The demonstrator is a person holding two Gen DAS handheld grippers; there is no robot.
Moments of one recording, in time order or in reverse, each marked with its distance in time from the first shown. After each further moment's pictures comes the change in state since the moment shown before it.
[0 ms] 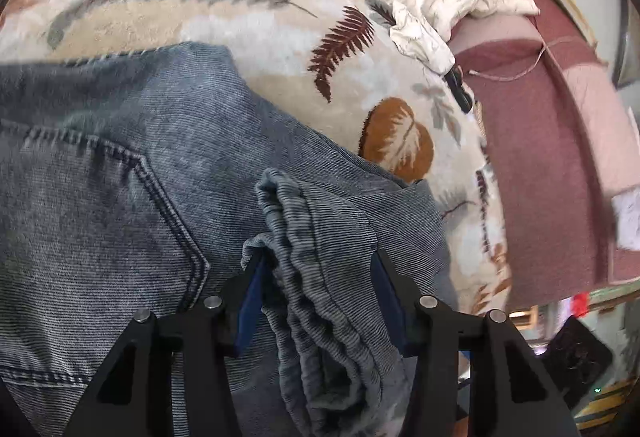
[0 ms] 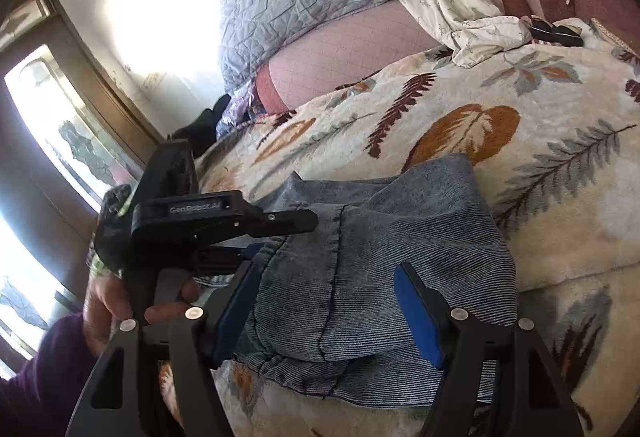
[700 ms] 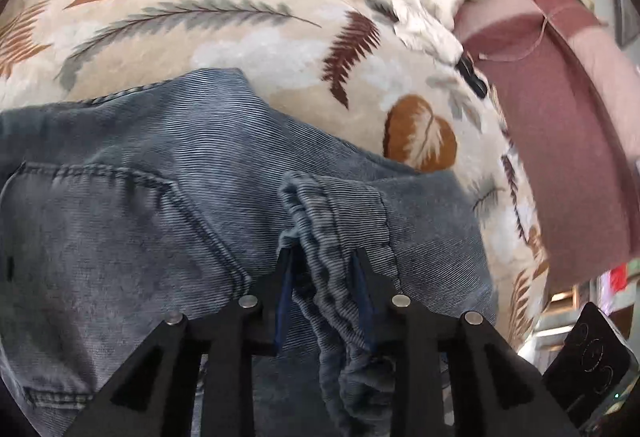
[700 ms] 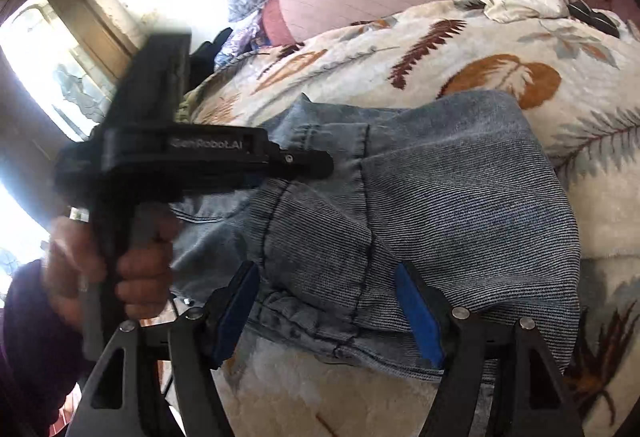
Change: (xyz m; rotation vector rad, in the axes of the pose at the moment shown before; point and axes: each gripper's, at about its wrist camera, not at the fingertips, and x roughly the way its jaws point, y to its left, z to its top) left arm -0.006 0.005 0.000 0.082 -0.037 0.114; right arm 0.040 0.017 -0.020 -0.084 0.197 -0.001
